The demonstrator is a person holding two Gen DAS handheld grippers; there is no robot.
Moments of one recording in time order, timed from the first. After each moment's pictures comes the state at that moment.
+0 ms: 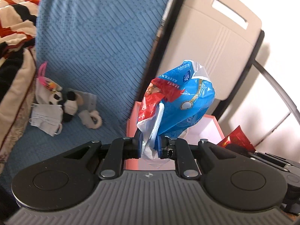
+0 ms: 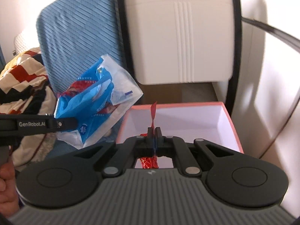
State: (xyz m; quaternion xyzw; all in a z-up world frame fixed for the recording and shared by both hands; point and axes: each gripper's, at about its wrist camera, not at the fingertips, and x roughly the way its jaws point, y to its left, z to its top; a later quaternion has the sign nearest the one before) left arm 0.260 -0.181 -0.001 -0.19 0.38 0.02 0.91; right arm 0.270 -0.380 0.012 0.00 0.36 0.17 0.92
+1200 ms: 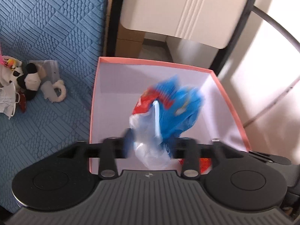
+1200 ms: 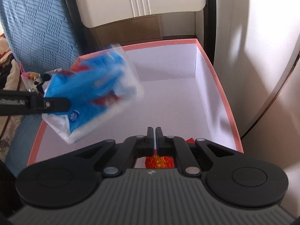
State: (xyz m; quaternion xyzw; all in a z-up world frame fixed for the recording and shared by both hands) left arm 0.322 -0.251 -0.088 -0.15 0.48 -0.03 0.87; right arm 0.307 -0.441 -0.103 0.01 0.47 0.13 0.87
